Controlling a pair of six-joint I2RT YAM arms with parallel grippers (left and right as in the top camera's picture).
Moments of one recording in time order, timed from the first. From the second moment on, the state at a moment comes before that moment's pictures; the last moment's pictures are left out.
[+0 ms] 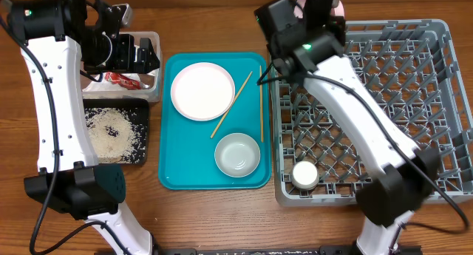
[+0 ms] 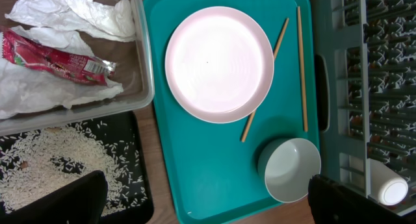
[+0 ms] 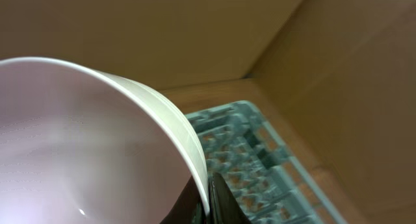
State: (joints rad) left arm 0.15 1.96 2.28 -1.62 0.37 0.19; right arm 0.51 1.98 1.93 -0.98 1.20 0.47
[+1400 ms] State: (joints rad) left arm 0.15 1.96 2.28 -1.62 0.37 0.19; right arm 0.65 2.26 1.84 -1.03 1.22 0.27
